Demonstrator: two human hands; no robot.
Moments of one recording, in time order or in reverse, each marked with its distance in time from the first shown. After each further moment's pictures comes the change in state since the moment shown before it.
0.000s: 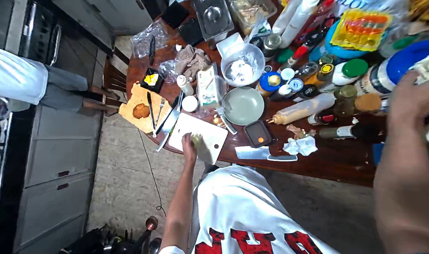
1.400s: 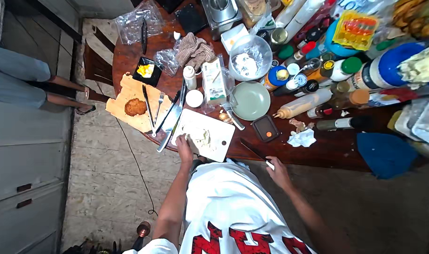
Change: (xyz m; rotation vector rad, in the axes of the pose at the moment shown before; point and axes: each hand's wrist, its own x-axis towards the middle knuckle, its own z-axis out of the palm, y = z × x) left_hand 0.024 -0.098 -0.019 0.058 -0.080 -0.001; right_hand -0.365 0.074 0.147 -0.098 -0.749 -0.237
